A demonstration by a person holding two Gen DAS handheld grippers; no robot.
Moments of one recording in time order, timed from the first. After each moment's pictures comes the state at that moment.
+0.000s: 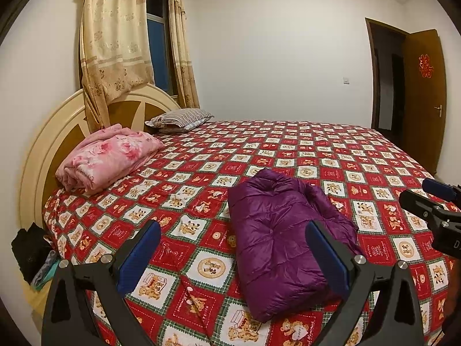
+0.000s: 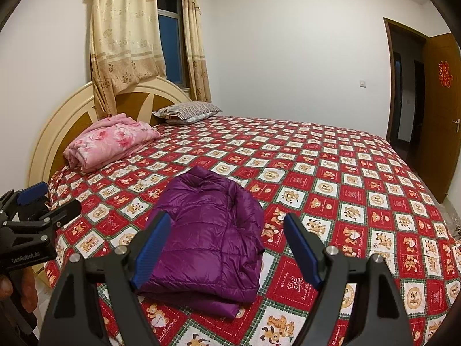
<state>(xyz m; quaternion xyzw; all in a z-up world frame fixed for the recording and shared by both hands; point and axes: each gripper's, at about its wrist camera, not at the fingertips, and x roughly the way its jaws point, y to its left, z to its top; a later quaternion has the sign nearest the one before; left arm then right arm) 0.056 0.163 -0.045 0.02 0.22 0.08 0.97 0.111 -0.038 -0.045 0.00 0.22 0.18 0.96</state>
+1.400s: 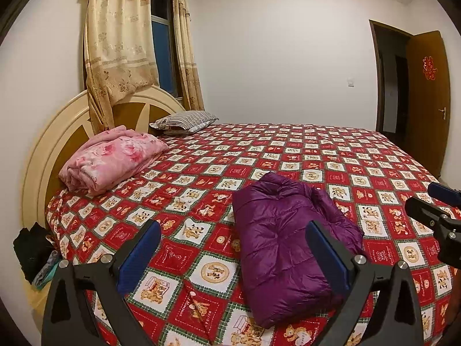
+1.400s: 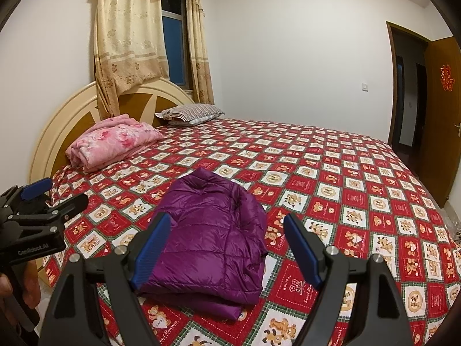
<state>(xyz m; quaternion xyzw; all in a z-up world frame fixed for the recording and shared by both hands) 0.060 0.167 -0.047 0.02 0.21 0.10 0.97 0.108 -0.035 -0.048 -0.01 0.21 0.18 0.96</state>
